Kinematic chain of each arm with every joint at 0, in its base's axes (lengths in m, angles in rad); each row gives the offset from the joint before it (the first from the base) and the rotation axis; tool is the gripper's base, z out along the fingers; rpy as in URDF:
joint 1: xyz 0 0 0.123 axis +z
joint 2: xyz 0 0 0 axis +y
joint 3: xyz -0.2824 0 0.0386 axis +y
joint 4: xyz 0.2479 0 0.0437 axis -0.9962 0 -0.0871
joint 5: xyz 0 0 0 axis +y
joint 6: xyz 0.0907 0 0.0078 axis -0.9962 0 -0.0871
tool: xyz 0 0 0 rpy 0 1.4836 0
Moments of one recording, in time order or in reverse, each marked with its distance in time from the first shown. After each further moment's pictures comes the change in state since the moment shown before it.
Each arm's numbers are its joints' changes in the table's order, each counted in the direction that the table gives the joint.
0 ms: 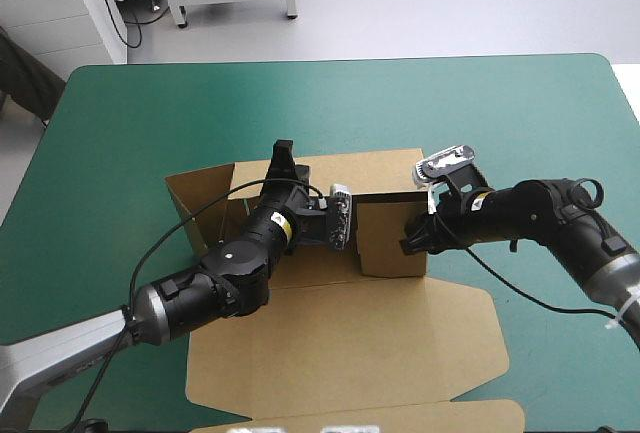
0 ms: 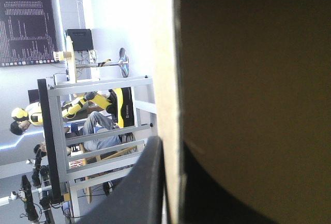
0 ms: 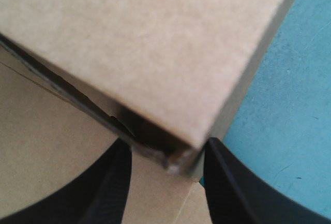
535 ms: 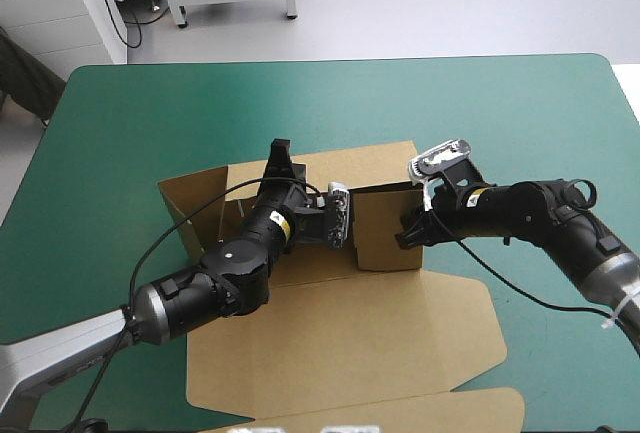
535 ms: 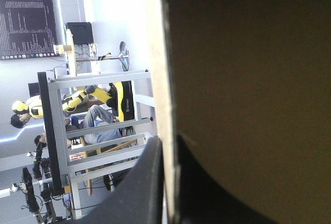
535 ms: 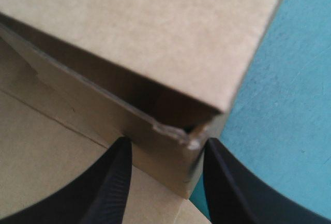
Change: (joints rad) left arm 0.000 0.000 0.000 0.000 0.019 -0.001; right arm 0.013 0.005 0.004 0.007 -0.104 0.033
